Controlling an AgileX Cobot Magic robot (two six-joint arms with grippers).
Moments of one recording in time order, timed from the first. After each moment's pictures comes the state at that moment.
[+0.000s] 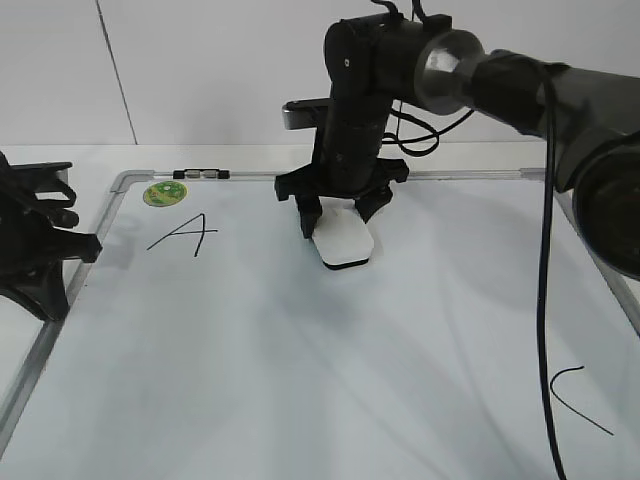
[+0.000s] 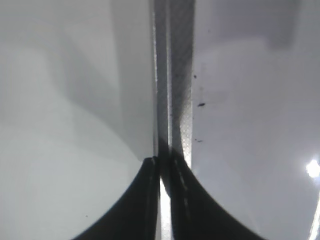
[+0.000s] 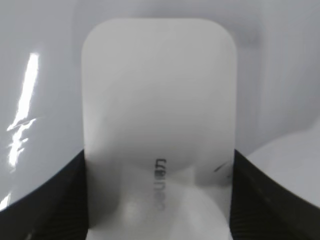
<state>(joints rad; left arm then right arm) -0.11 1.93 -1.20 -0.12 0.93 -0.04 0.50 2.45 -2.23 0.03 1.23 0.18</state>
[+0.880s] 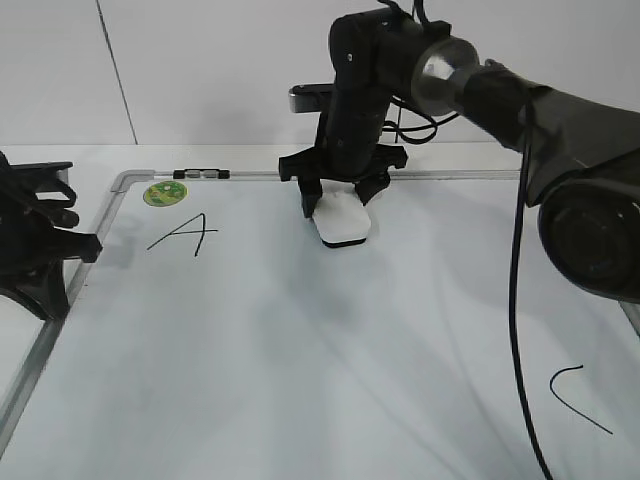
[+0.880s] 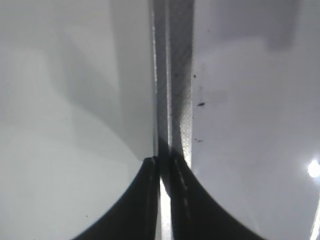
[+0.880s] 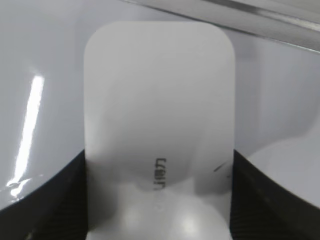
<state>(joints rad) -0.11 1.93 -1.20 -0.12 0.93 -0.04 0.46 2.57 -2.46 0.00 1.27 0.19</state>
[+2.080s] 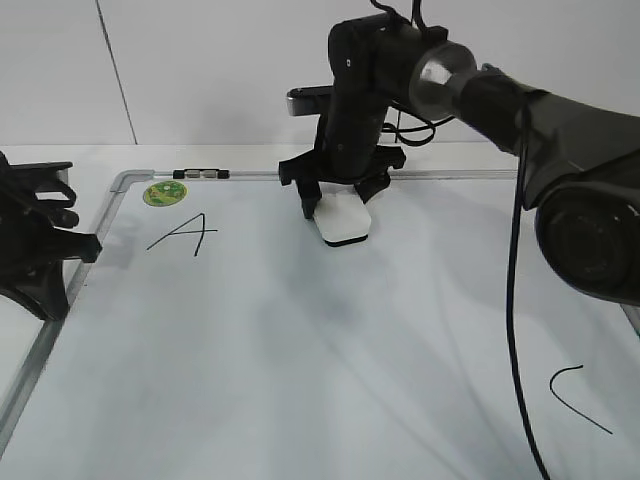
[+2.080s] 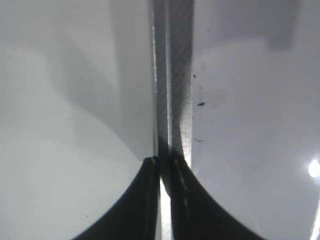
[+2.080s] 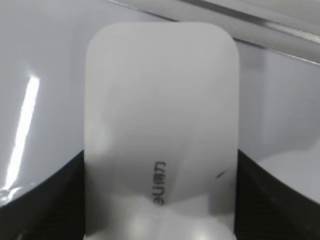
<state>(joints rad) -0.11 1.93 -1.20 -0.12 0.93 -0.04 0.46 2.58 -2.46 -0.01 1.25 0.17</state>
